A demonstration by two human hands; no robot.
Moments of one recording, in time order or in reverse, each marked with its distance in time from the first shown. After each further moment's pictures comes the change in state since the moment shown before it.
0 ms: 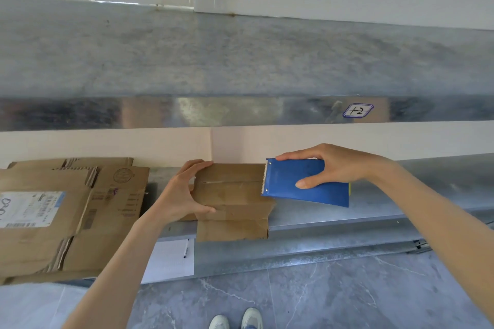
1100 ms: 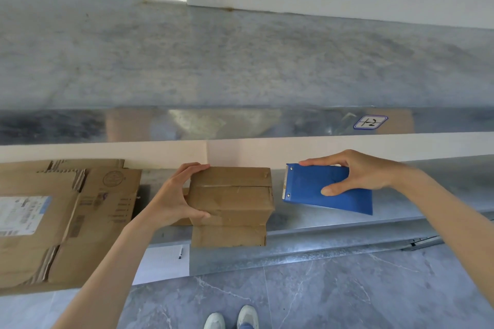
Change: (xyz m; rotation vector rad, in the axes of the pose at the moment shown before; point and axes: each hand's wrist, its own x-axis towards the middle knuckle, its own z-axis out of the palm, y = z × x) left_hand 0.011 -0.014 0.000 -0.055 -0.053 0.014; right_hand -0.013 0.047 -0.015 0.072 -0.004 0.061
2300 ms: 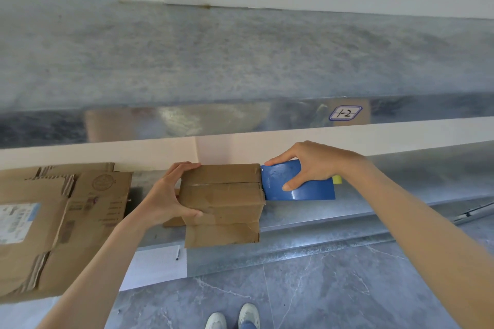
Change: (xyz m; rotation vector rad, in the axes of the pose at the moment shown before) left_hand 0.004 0.005 0.001 -0.005 -0.028 -0.024; right_hand 0.044 -0.028 0.019 -0.283 0.069 0.015
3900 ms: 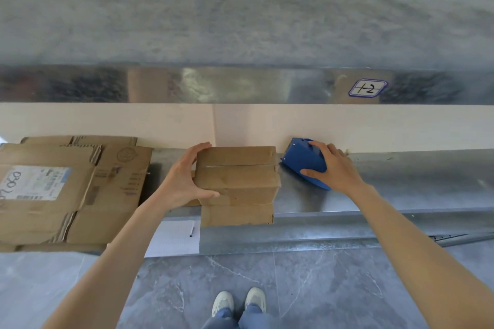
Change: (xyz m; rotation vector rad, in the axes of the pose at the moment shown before) left_hand -0.020 0.017 0.017 0.024 0.127 -0.061; right_hand 0.043 0.117 0.097 -0.006 0.499 0.176
